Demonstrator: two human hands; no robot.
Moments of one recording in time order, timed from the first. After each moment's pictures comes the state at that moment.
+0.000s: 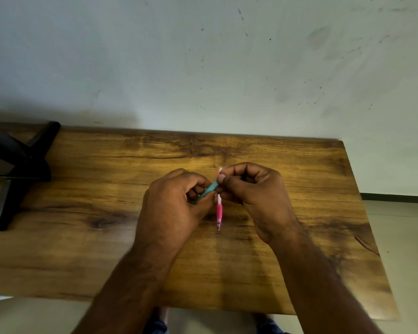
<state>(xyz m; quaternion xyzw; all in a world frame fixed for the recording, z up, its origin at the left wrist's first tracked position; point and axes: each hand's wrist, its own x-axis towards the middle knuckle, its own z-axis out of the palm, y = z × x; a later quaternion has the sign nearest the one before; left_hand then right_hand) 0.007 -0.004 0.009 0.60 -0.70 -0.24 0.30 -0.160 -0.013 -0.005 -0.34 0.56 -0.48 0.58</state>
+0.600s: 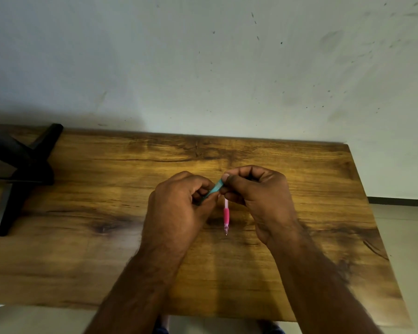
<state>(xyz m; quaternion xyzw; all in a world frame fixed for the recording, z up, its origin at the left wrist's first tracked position) 0.014 -0.010 0.002 0.61 -0.70 -0.24 0.30 -0.143 -0.020 -0.004 -0.28 0.61 -0.48 0.56</state>
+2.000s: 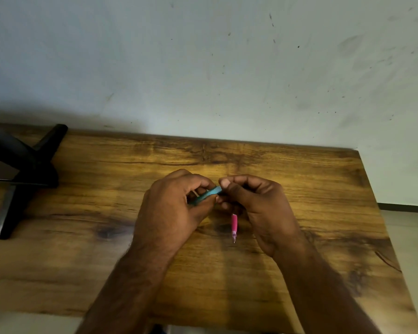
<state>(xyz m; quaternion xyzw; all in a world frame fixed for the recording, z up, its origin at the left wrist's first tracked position) 0.037 -0.024 0.002 0.60 -0.71 -0.25 0.29 -0.135 -0.021 -0.010 -0.28 0.54 -0.47 0.64</state>
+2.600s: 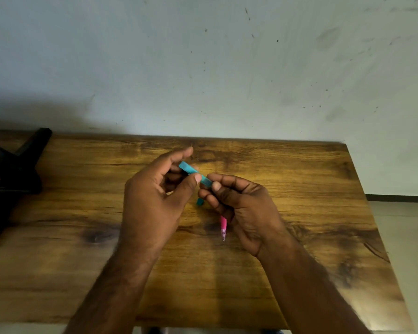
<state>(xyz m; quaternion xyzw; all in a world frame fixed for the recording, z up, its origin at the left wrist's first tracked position) 0.027 -0.025 0.012 0.57 -0.58 -0.36 0.45 -0.127 -0.020 -0.010 -0.11 0.46 -0.51 0.72</state>
